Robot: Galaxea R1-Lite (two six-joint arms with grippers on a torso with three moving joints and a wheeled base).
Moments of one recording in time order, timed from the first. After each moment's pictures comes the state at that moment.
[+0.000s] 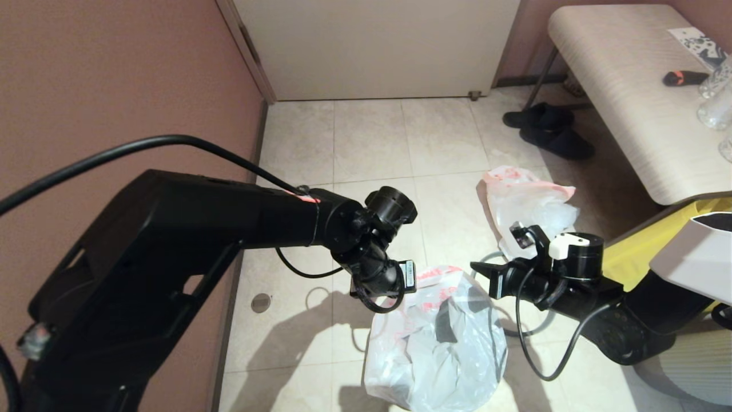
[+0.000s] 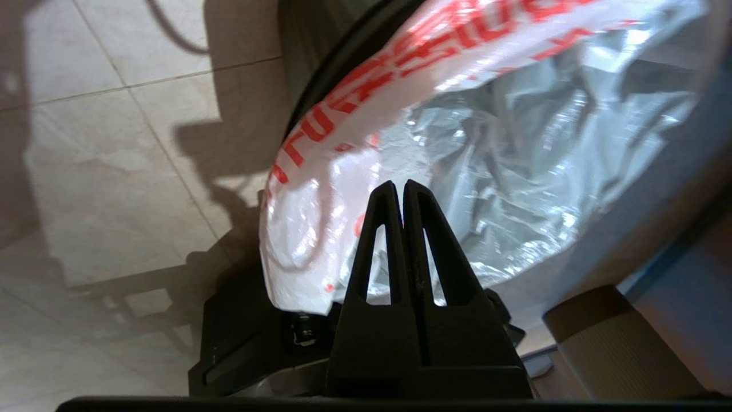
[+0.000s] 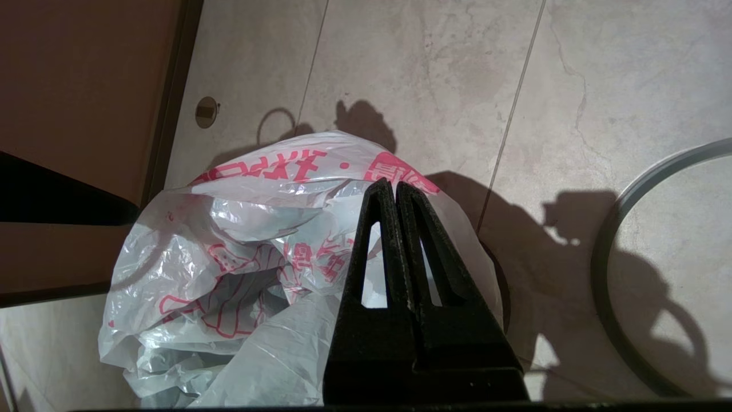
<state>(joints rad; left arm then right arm) -0.68 2.28 -1.81 0.58 0.03 -0.55 0.27 2.16 -0.77 -1.12 0.36 0.15</state>
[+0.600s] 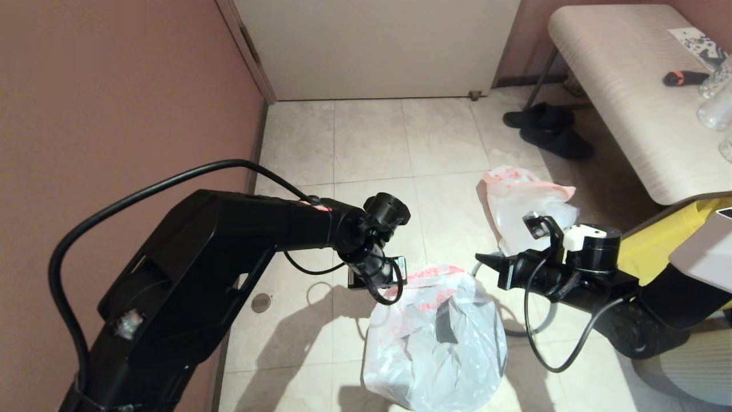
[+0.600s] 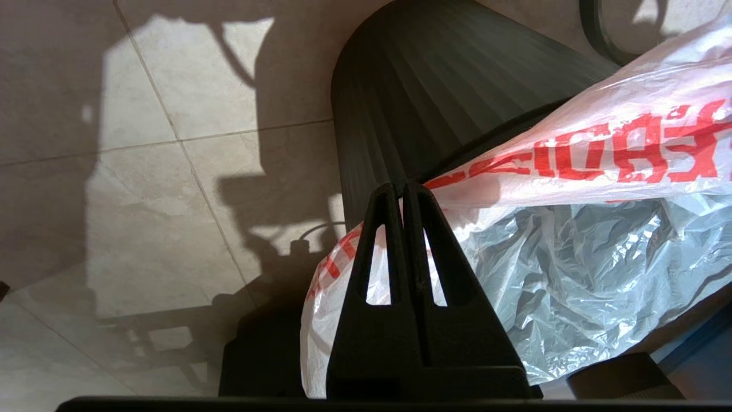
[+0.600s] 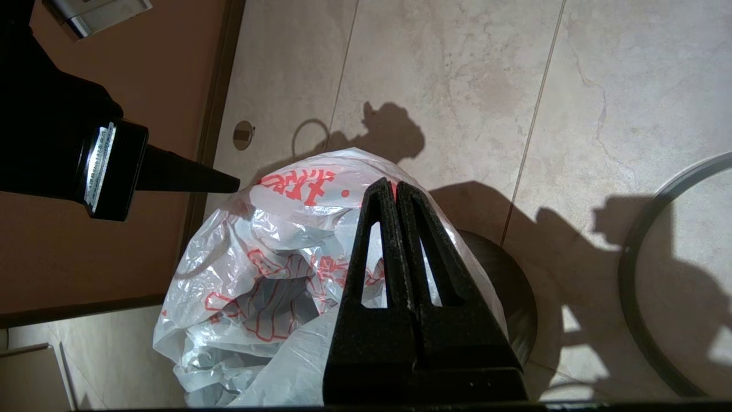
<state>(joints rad) -0.63 2.40 -1.94 0.56 0.11 -0.52 0.24 2.11 -0.77 -1.12 0.44 0.23</state>
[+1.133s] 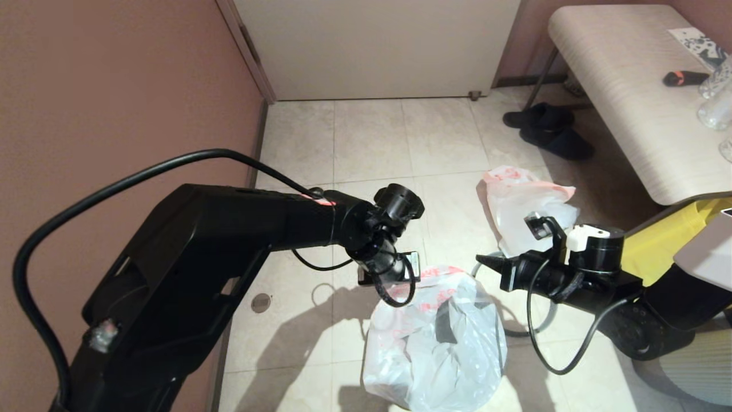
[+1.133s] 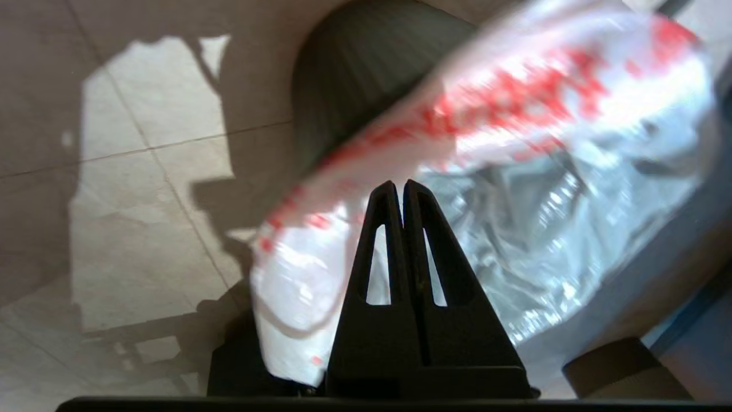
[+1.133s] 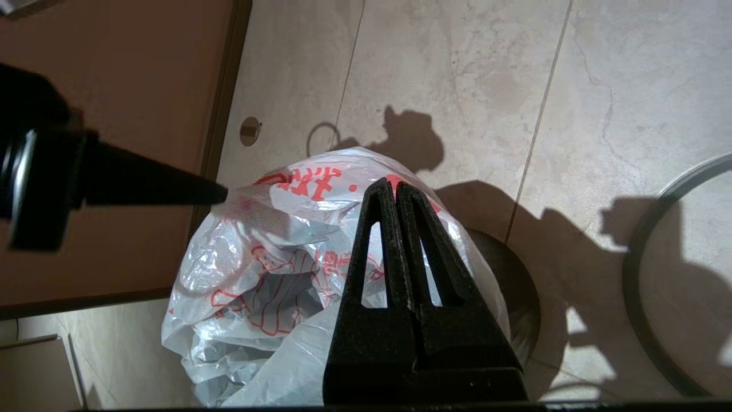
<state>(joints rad) -0.70 2.35 -1.95 0.57 0.12 -0.52 0.23 2.11 -0.76 -1.12 0.47 0.23</state>
